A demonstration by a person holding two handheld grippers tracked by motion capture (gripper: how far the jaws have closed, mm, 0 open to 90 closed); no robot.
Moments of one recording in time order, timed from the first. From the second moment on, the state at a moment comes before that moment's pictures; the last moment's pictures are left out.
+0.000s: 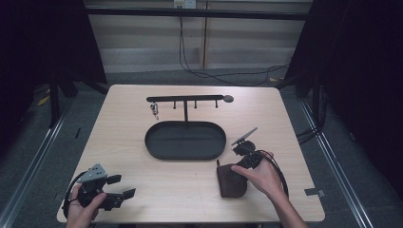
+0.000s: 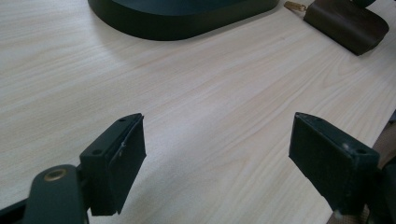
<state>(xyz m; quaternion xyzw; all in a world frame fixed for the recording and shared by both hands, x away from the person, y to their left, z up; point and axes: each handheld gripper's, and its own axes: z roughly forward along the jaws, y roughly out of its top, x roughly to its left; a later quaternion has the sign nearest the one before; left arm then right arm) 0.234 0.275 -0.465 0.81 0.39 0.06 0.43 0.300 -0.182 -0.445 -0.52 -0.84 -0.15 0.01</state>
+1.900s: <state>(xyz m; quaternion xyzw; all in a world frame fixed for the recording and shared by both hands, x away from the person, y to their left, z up) 0.233 0.275 -0.465 0.82 0.39 0.07 0.42 0.319 -0.187 -0.416 -0.54 -0.83 -0.16 0.05</state>
